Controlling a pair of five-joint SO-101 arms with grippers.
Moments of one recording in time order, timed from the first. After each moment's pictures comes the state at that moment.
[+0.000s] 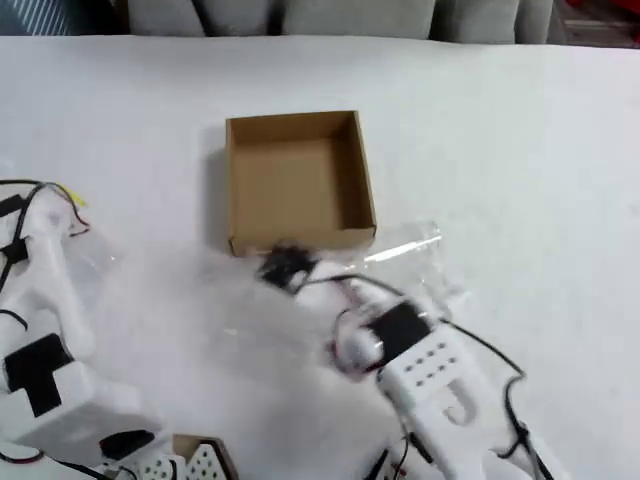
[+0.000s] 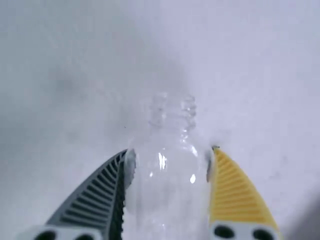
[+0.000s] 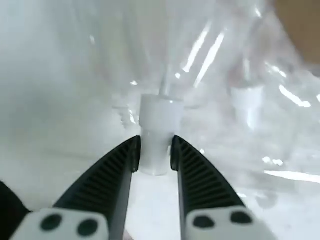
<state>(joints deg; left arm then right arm) -36.4 4.9 21.9 45.8 24.8 -33.8 -47.6 53.6 76.6 26.6</state>
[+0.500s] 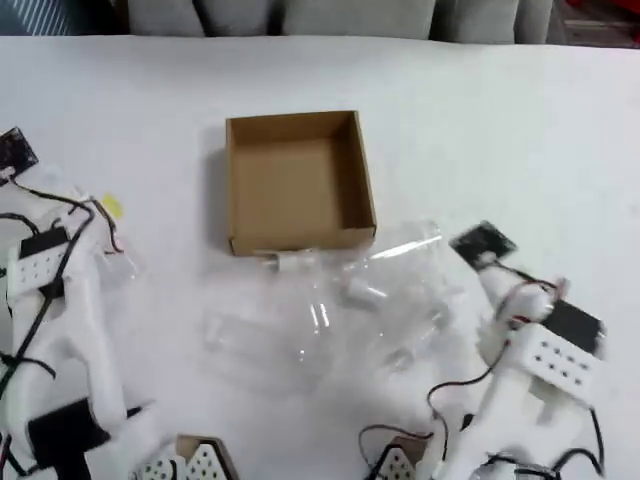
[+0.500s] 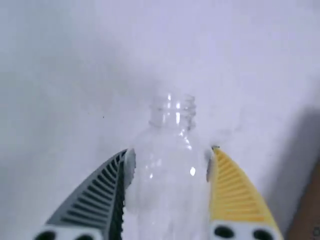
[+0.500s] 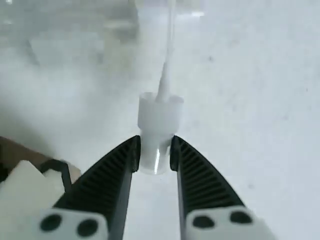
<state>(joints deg) -29.3 -15.9 42.9 36.8 17.4 31.2 -47.7 53.6 79.6 66.7</state>
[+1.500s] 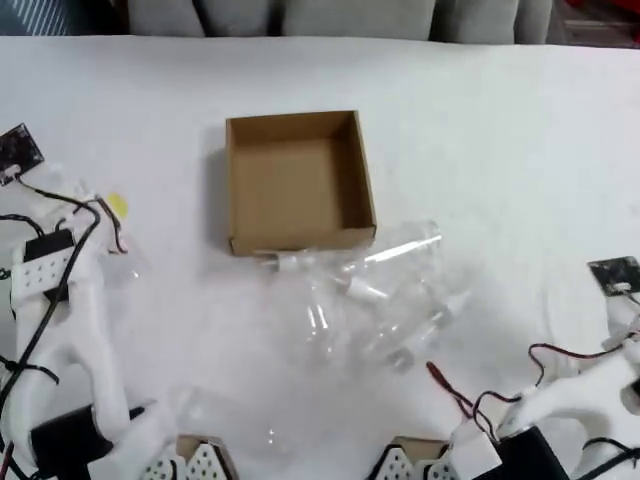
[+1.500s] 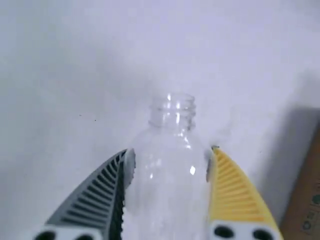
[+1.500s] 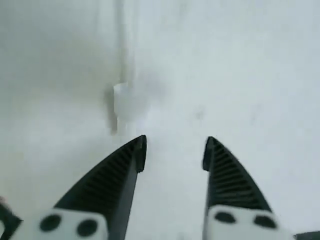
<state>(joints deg) -27.8 -18.4 44.1 36.5 17.1 61.1 -21.3 41.7 63.6 72.0</state>
